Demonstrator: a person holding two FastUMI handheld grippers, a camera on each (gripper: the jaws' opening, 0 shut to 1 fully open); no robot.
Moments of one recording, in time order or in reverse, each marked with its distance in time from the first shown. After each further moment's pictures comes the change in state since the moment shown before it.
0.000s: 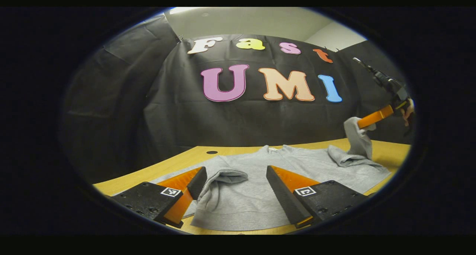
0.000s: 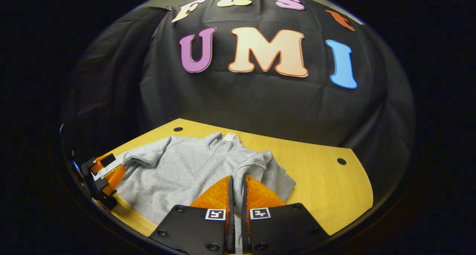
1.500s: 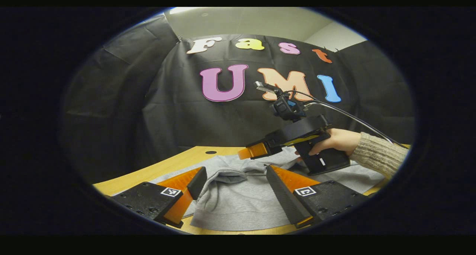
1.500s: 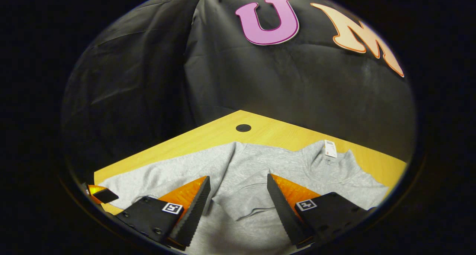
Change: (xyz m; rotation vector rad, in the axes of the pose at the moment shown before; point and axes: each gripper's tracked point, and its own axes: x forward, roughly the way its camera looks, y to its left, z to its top) left arm -0.002 0.000 0.002 -0.001 0.002 -0.009; right arm 0.190 0.237 -0.012 -0.088 0.077 0.345
